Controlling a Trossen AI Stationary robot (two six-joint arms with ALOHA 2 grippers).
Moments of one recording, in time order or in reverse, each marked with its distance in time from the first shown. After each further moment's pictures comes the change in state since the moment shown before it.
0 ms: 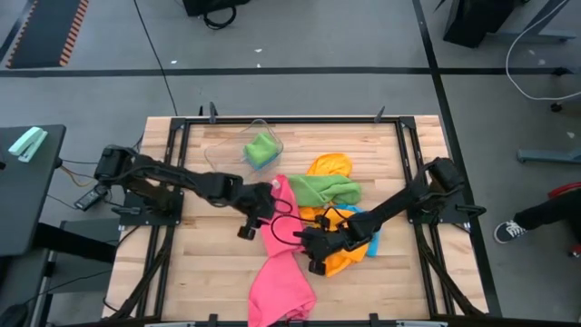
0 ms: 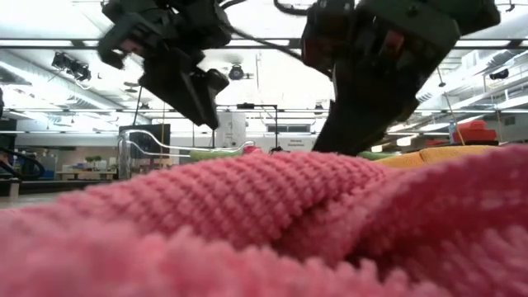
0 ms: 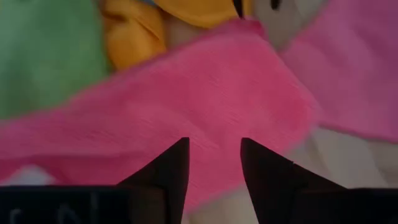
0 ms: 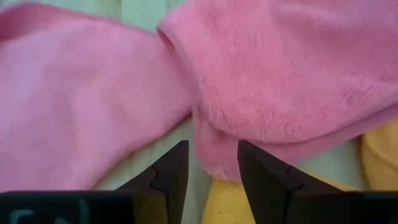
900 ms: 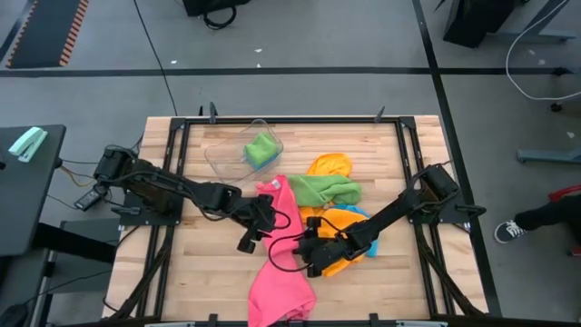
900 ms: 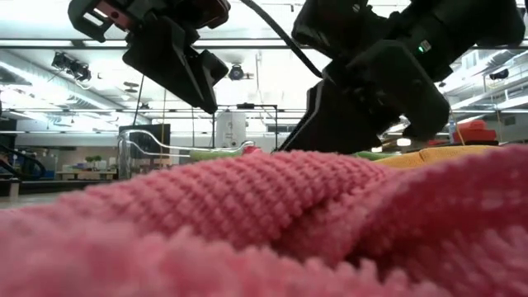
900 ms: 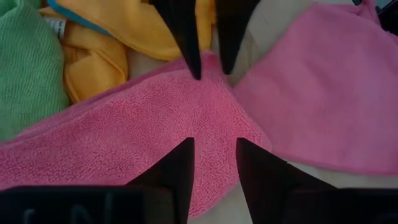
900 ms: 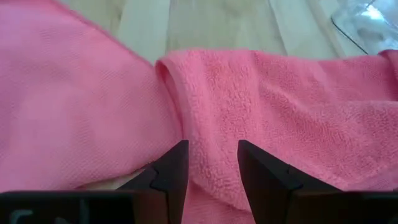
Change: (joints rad) left arm -0.099 0.005 0.000 0.089 -0.008 -0.110; right arm 0.050 0.101 0.002 0.221 0.249 -0.390
